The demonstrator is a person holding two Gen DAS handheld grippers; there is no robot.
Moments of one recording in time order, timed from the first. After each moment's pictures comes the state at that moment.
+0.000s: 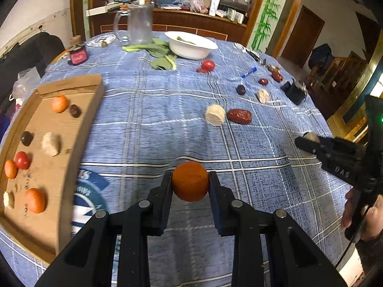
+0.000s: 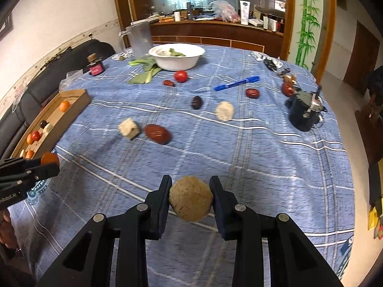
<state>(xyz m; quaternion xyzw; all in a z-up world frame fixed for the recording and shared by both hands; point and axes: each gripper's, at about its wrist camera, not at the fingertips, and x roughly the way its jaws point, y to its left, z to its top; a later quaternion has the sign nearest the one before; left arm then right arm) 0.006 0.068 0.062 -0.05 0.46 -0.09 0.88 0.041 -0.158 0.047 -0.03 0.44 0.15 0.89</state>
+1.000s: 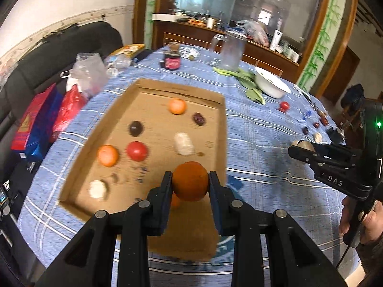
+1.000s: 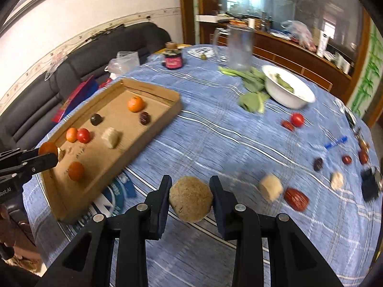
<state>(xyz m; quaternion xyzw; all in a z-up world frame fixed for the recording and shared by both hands) -0.038 0.243 0.091 -0.10 0.42 0.04 0.90 0.060 0.046 0.070 -0.10 0.42 0.27 0.86</state>
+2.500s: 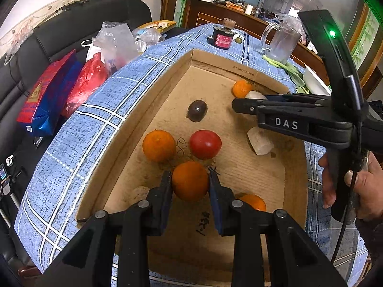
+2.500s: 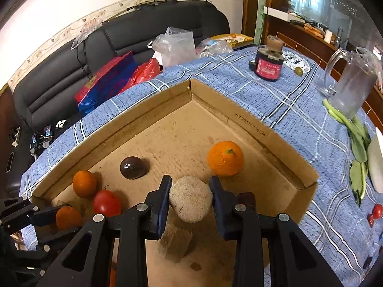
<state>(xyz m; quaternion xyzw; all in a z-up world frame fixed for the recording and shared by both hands) -0.010 0.323 0.032 -0.15 0.47 0.09 0.87 0.135 0.247 0.026 -0.17 0.44 0.38 0.80</state>
